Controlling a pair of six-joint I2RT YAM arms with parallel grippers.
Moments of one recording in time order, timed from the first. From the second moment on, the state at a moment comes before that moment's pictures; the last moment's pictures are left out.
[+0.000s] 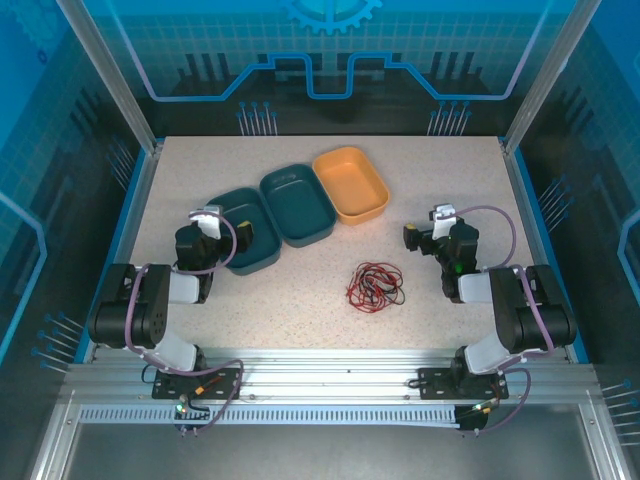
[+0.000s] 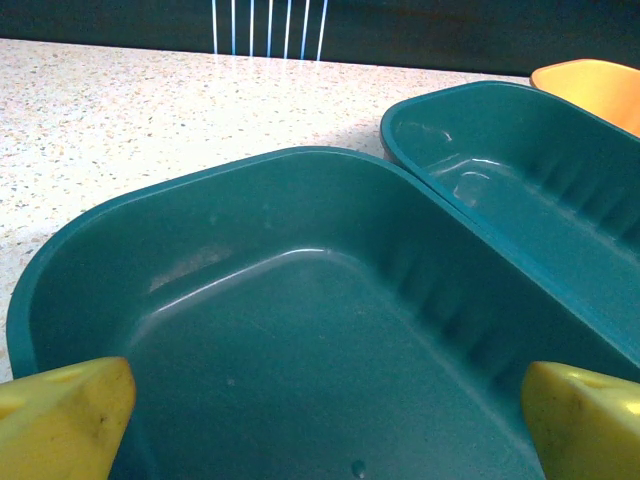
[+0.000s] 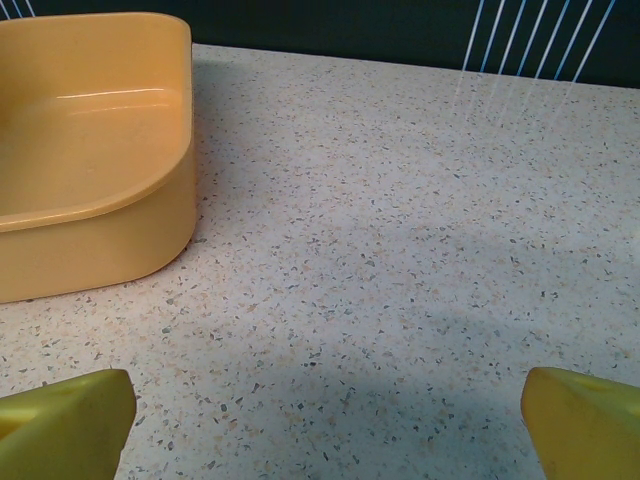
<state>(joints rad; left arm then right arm) 0.06 1.56 0.36 0.88 0.22 -0.09 0.05 1.53 0.38 0.80 -0.08 -0.07</state>
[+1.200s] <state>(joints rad) -0.53 1.16 0.50 0.44 0.13 -0.35 0.40 0.81 0.66 -0.47 0.21 0.30</state>
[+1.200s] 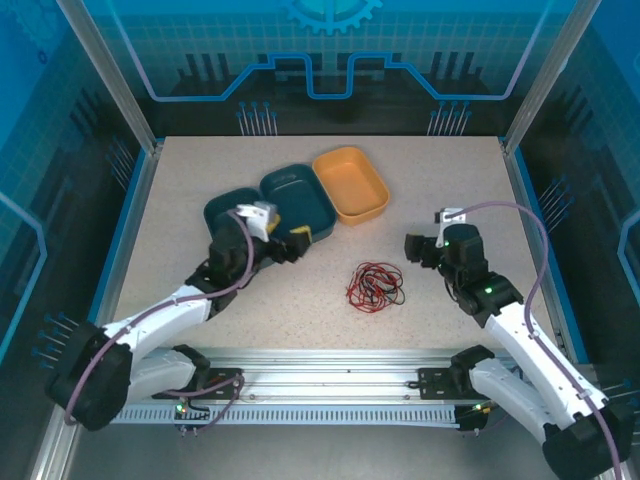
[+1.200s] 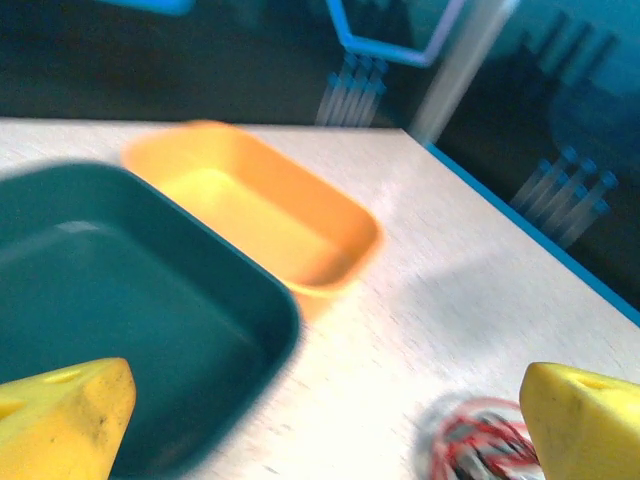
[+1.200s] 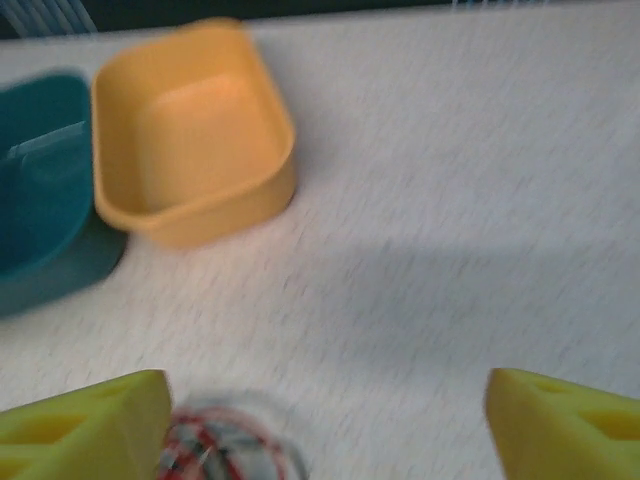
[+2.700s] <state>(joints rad) -0.82 1.72 0.70 0.45 0.30 -0.34 0.55 1.33 0.89 -0.68 0.06 0.45</state>
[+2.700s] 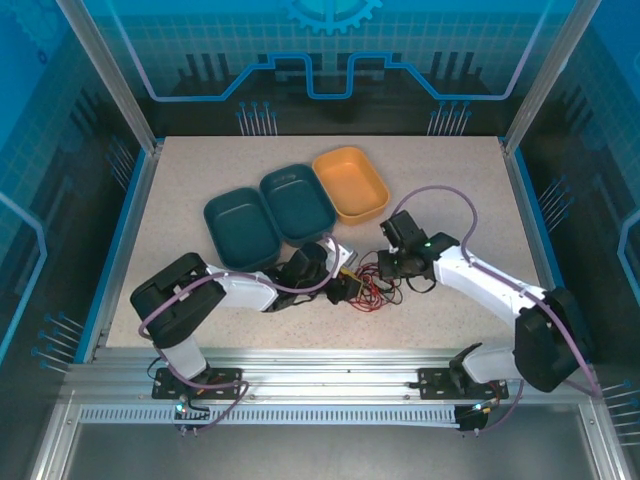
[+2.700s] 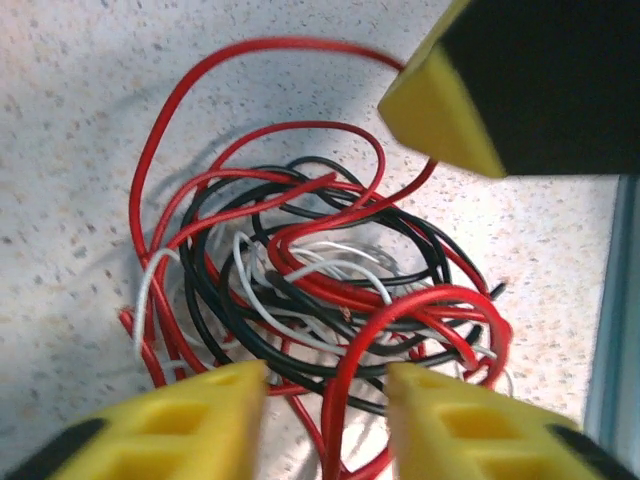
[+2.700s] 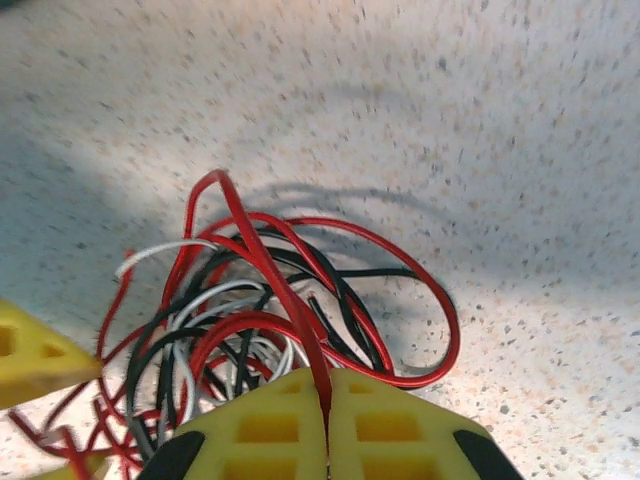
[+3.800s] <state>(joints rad) -0.82 1.64 0.68 0.33 0.08 -0.32 0.55 1.10 1.49 -1.13 0.11 0.38</state>
